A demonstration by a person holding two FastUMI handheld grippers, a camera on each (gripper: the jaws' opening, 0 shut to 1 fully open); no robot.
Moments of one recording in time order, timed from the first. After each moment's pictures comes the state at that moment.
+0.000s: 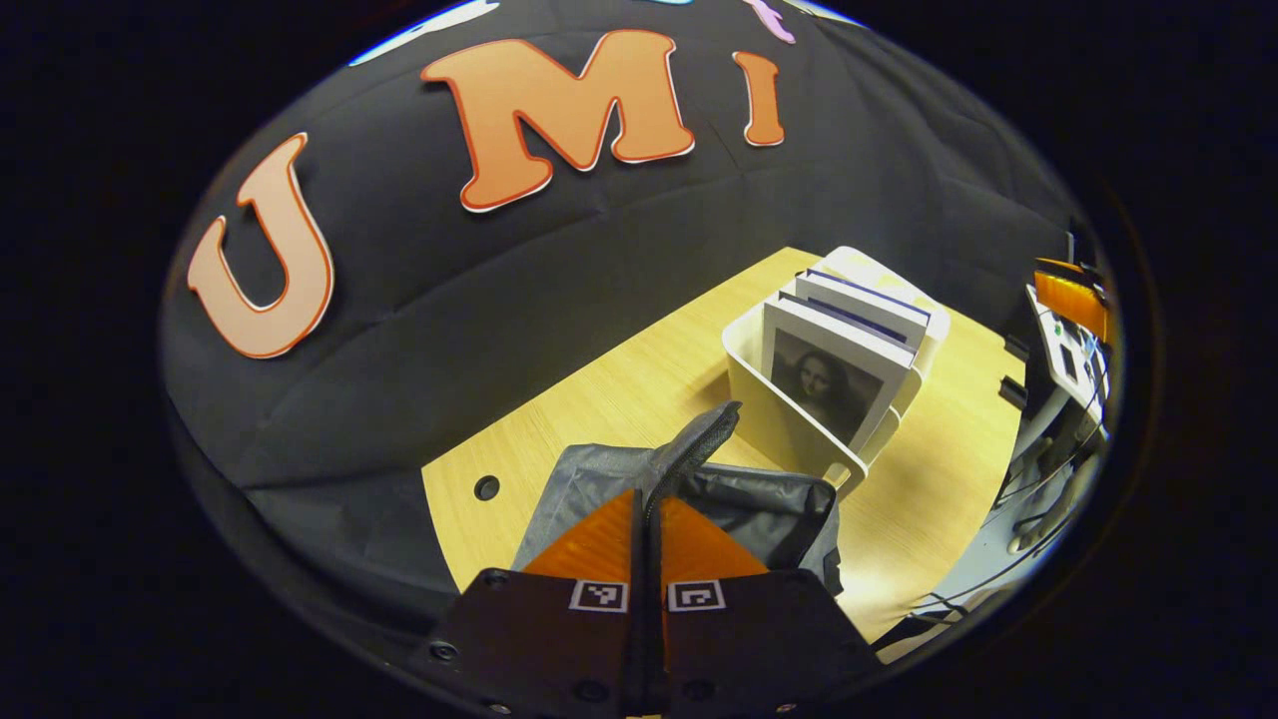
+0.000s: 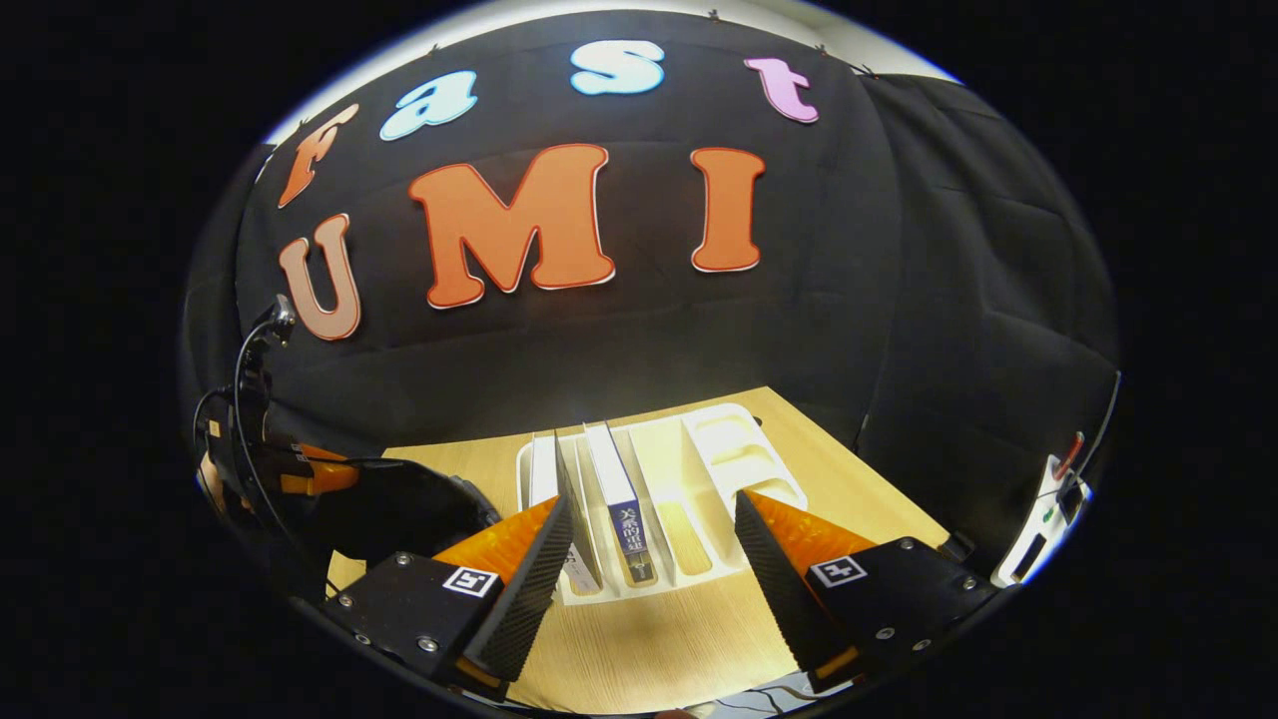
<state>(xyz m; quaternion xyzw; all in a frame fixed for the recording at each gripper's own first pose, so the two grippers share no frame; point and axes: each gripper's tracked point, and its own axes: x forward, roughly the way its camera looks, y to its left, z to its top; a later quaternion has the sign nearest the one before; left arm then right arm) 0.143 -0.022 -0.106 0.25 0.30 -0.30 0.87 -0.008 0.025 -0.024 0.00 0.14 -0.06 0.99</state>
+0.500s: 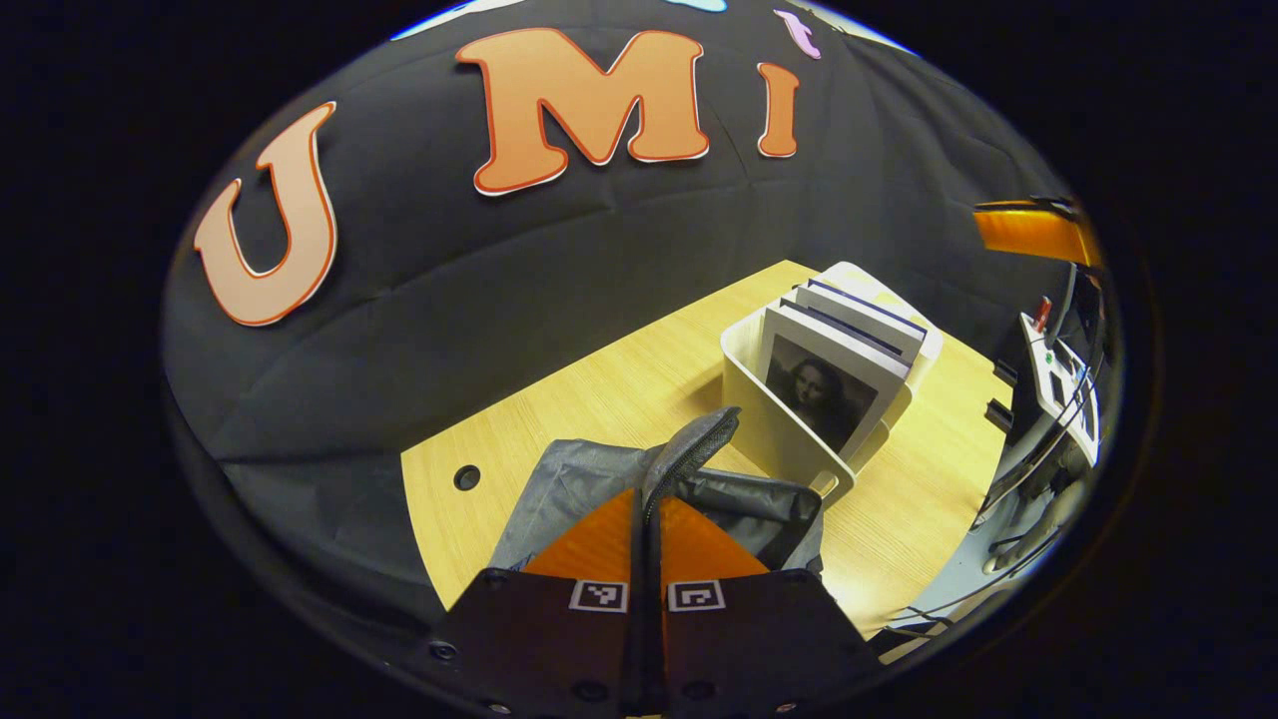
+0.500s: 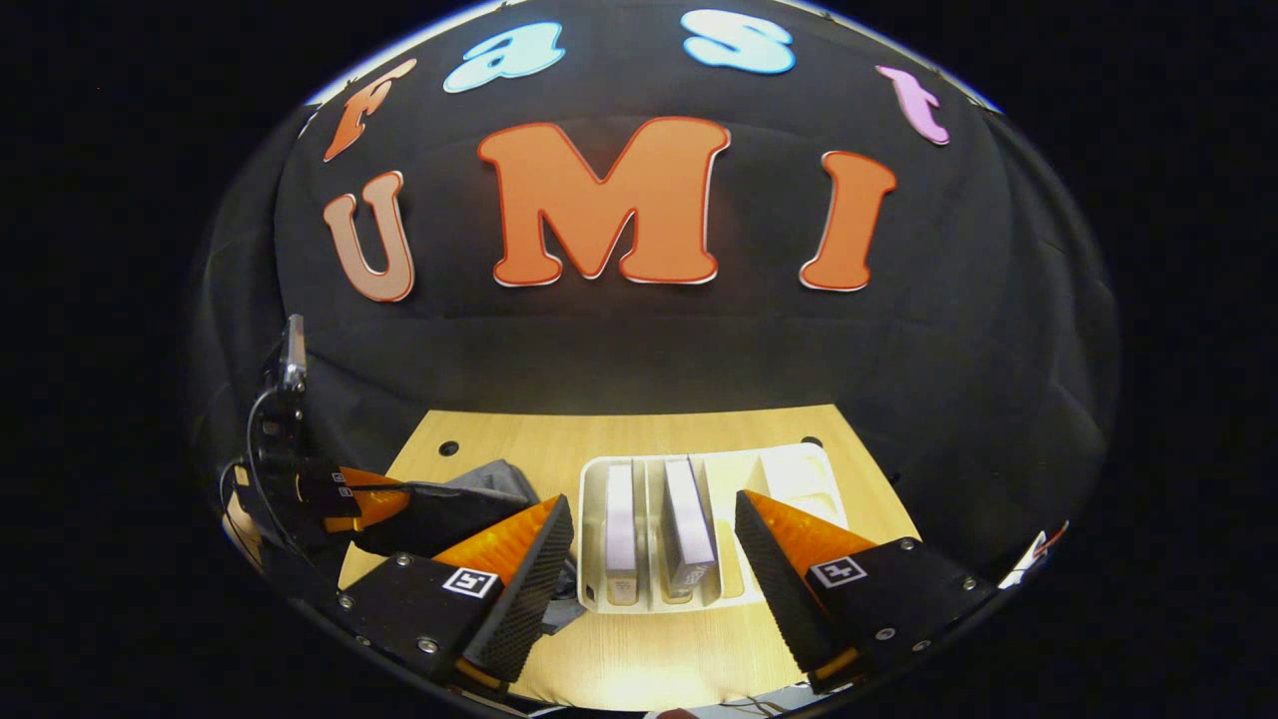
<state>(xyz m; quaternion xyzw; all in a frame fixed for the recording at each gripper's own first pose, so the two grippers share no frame) 0.143 -0.019 -0.115 0.21 0.31 -0.31 0.88 0.072 0.105 0.018 -0.07 0.24 0.03 0.97</state>
